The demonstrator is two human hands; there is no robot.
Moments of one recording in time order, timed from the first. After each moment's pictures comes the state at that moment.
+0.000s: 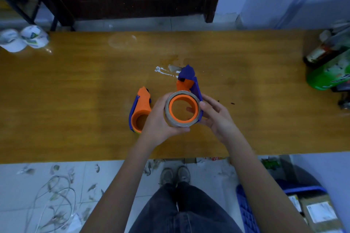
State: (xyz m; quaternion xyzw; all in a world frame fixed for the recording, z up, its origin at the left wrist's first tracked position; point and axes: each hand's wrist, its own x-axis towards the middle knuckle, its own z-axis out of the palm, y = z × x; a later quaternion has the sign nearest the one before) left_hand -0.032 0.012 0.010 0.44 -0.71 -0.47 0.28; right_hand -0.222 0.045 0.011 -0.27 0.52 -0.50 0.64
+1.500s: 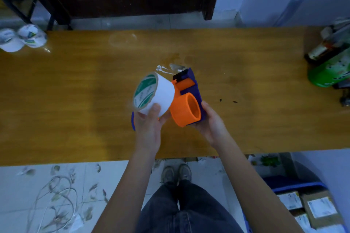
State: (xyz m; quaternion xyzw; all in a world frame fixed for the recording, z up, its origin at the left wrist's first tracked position) left_hand -0.025 0.022 0.033 0.41 -0.27 -0.68 0.54; right_hand -0.190 0.041 -0.014 -0.14 0.49 -0.54 0.67
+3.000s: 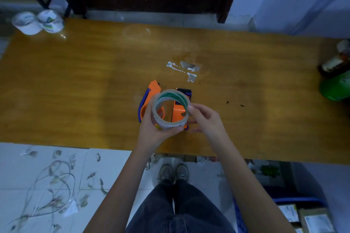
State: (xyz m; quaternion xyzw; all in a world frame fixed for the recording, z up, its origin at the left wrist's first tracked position) left_hand 0.003 0.045 0.004 0.47 -0.53 -0.56 0.43; right_hand -0.169 0.052 0.021 -0.34 0.60 -0.43 0.59
